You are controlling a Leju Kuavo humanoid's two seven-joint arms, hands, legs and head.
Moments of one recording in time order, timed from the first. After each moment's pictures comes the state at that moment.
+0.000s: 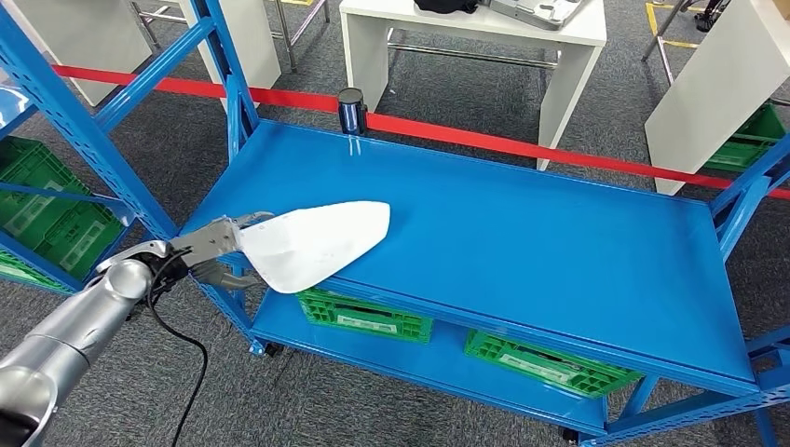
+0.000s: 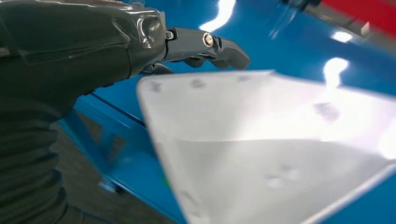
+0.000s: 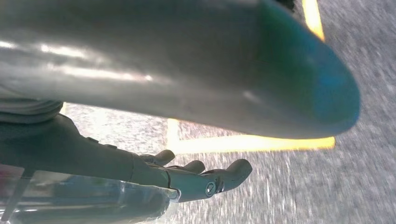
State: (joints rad) left arm -0.65 0.44 -0.60 -0.90 -0.23 -0.41 -0.25; right arm 0.02 0.00 -1.19 -0.01 0.92 -0.11 -0.21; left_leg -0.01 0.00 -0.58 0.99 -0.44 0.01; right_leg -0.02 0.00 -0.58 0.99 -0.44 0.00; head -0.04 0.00
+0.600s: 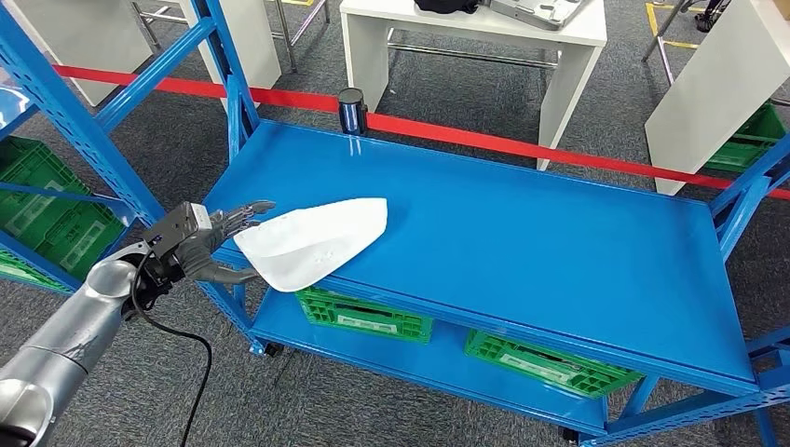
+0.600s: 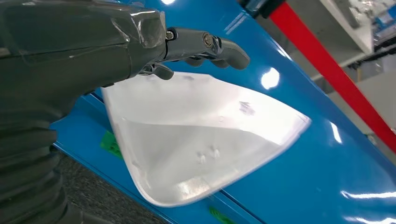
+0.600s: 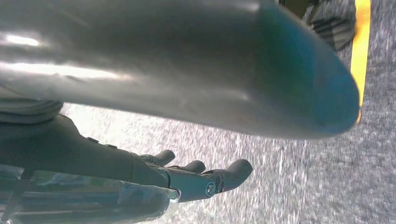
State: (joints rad) left arm -0.59 0.44 -0.49 -1.00 0.00 -0.55 -0.25; right arm -0.02 -0.16 -1.17 -0.01 1.07 0.02 -0.03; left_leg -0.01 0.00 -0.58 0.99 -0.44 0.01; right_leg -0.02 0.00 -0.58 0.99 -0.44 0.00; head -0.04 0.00
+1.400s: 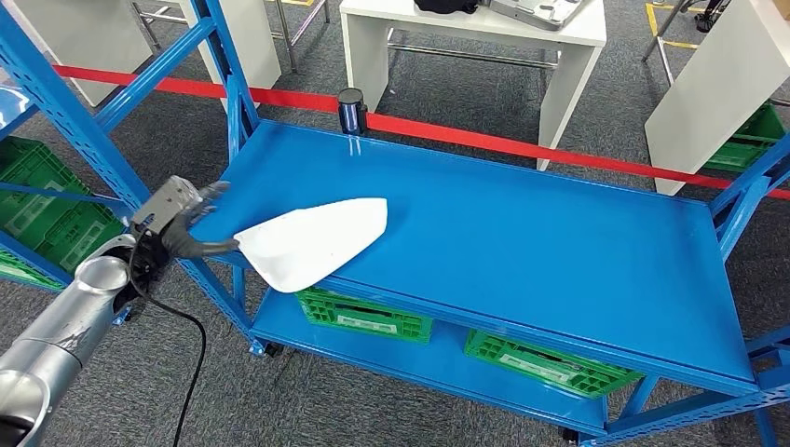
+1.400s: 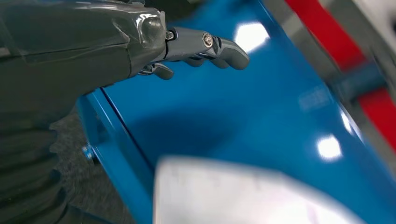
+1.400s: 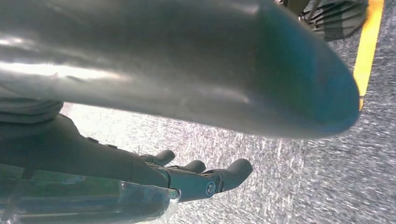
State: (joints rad) left arm -0.63 0.44 -0.48 -0.88 0.07 -0.20 -0.06; right arm -0.07 -0.17 -1.26 -0.01 1.25 -0.03 0.02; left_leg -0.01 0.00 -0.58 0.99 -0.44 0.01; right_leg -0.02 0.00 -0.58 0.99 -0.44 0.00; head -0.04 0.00
